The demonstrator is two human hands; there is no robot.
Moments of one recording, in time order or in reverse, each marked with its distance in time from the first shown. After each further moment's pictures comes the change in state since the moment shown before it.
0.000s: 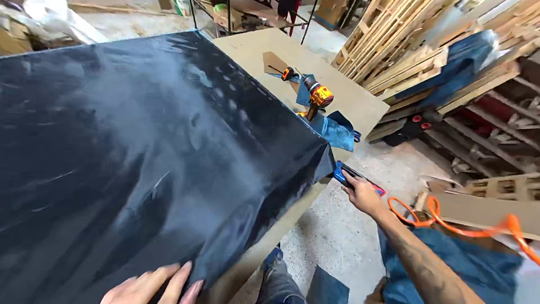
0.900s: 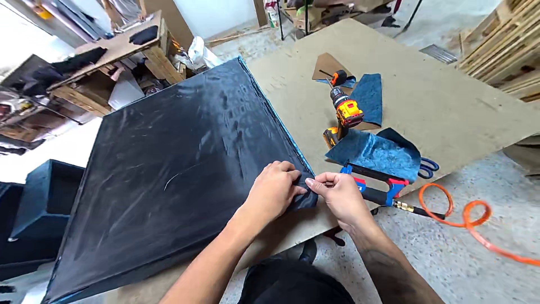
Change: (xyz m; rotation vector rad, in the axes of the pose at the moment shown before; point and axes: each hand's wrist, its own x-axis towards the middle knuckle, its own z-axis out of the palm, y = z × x) left_hand 0.285 0.187 0.184 0.082 -0.389 -0.053; right_hand 0.088 -0.092 -0.112 1.244 -0.314 -0.015
